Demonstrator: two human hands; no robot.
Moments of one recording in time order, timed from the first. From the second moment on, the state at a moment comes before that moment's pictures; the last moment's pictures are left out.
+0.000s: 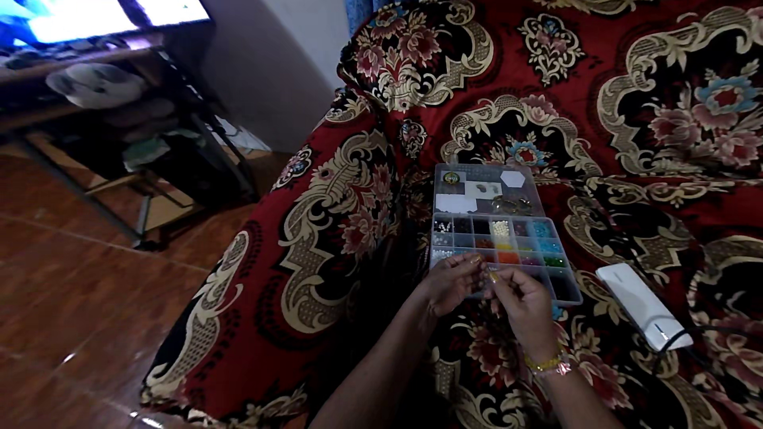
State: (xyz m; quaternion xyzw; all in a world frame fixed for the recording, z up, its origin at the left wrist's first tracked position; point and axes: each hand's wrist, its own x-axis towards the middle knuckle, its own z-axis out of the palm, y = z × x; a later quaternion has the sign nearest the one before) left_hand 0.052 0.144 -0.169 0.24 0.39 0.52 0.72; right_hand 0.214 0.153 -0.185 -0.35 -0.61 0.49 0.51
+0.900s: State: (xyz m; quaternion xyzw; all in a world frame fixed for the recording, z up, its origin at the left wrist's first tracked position) left_hand 0.058 0.142 -0.175 0.23 0.37 0.51 0.74; right_hand 0.212 0.152 -0.188 -0.37 -0.64 0.45 0.50
